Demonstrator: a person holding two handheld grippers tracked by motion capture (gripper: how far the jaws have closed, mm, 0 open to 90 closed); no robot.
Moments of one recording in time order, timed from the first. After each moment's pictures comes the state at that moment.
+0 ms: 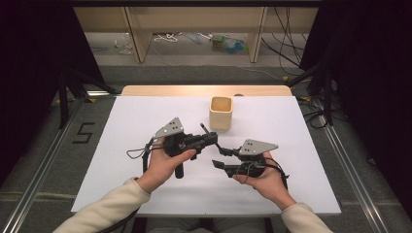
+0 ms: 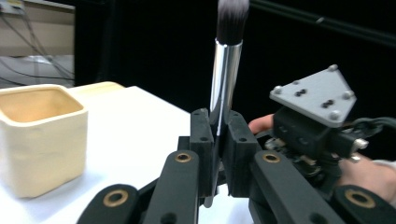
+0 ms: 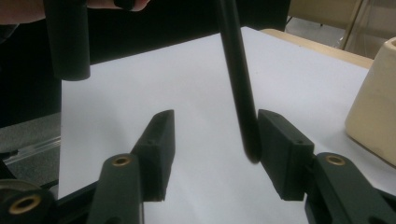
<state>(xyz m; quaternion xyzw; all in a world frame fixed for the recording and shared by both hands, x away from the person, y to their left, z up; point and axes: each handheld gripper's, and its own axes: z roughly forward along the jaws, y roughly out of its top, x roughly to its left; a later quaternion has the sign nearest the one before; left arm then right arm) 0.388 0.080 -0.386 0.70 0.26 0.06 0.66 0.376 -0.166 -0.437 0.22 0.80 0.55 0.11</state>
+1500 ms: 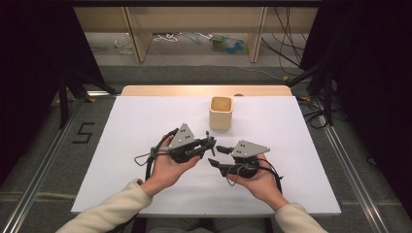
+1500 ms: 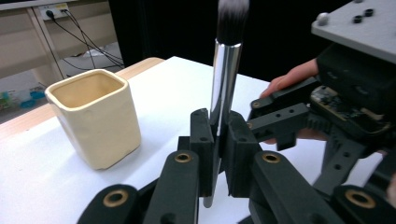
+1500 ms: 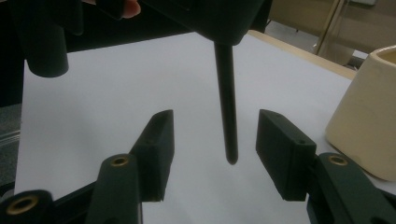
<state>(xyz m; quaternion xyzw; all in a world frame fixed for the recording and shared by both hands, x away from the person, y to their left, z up) 0.376 0.066 -0.391 0.77 0.25 0.17 0.56 0.376 -0.150 -0.440 0.22 0.80 0.53 0.17</state>
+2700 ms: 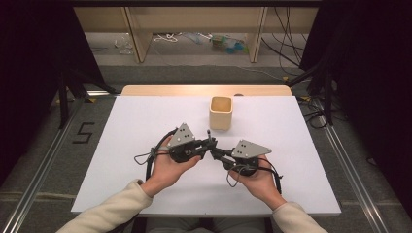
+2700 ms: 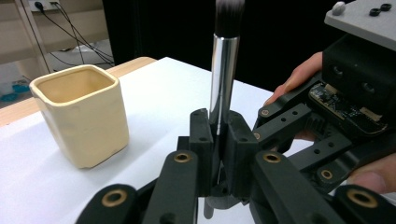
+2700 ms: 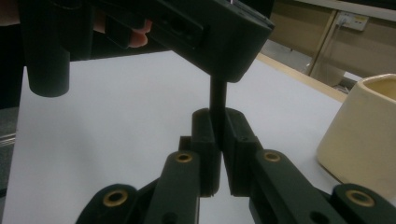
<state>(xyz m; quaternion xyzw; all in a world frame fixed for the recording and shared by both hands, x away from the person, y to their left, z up) 0.378 0.067 -0.393 0.76 0.26 0.14 0.58 0.373 -0.149 -0.434 0.20 0.79 0.55 0.19</state>
